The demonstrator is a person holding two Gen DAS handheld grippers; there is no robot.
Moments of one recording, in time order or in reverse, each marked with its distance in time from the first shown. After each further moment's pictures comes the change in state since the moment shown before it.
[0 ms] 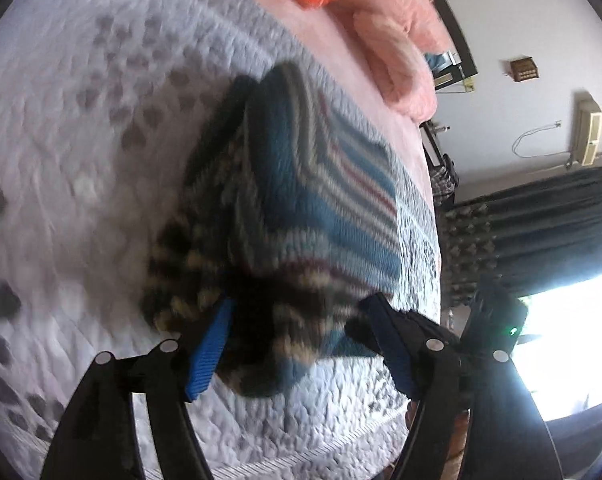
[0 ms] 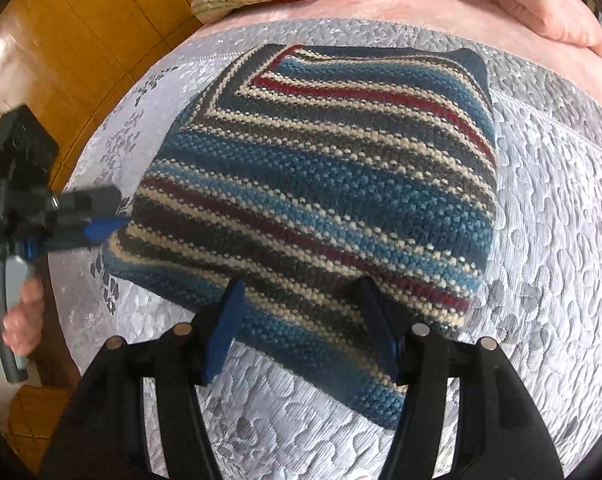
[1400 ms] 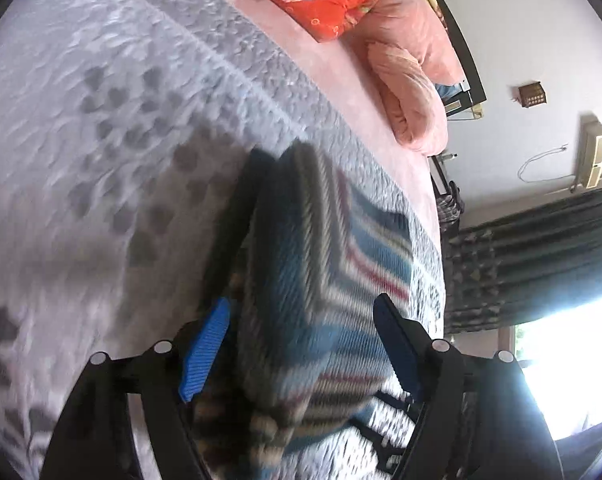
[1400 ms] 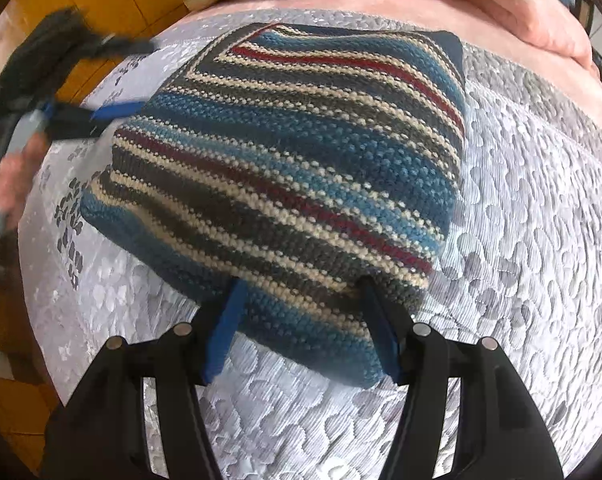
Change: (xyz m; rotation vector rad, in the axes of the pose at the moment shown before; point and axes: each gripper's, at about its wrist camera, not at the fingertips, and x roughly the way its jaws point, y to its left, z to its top) left arm 0.018 0.012 0.092 -0.016 -0.087 0.013; right arm 0.005 0.003 -0.033 -0.040 0.004 -0.127
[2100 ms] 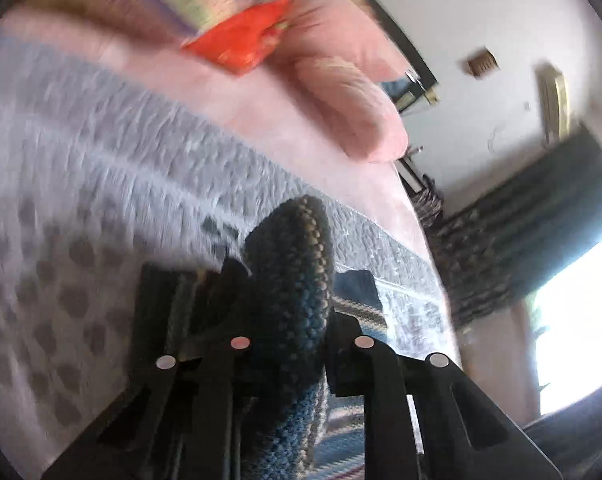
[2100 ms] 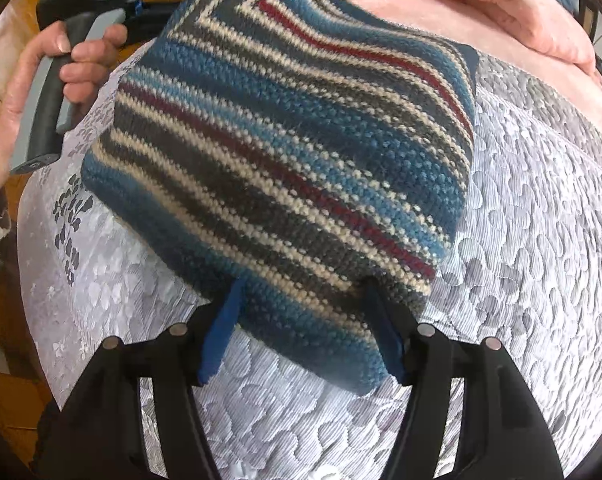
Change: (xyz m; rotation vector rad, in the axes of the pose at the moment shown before) left arm 0.053 -0.074 0.052 0.294 -0.108 -0.001; right arm 0.005 -0.001 -0.004 -0.015 -0.014 0.007
